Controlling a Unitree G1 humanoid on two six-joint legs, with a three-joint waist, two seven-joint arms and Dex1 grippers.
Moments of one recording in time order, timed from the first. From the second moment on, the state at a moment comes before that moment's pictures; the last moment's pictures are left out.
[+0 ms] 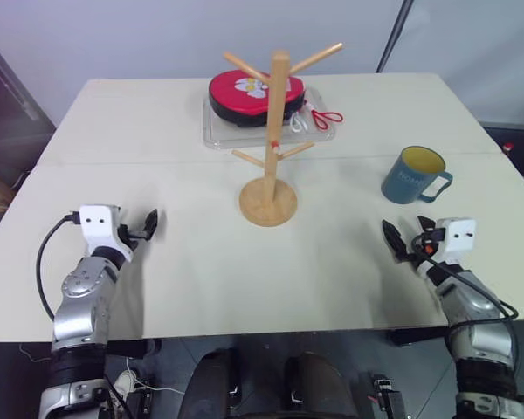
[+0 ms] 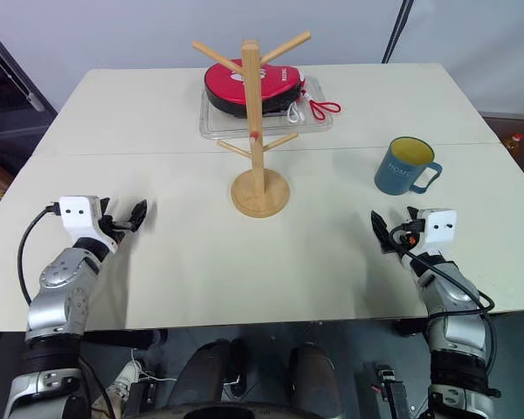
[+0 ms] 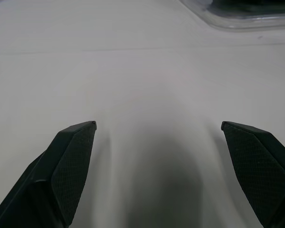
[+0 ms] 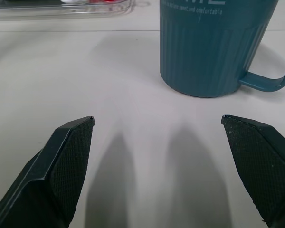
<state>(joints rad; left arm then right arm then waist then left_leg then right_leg) -0.17 0.38 0.29 0.08 -0.29 0.20 -0.27 -0.10 -0.42 -0.35 0.17 0.34 0.08 0.49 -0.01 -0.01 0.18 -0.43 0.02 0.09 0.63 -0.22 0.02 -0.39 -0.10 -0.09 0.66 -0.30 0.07</state>
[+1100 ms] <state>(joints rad) -0.13 0.41 -0.15 -0.32 -0.43 0.30 -0.83 -0.10 -0.47 -0.42 0.14 0.24 0.08 0.26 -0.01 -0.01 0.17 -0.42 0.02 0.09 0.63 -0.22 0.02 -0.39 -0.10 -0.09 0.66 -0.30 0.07</state>
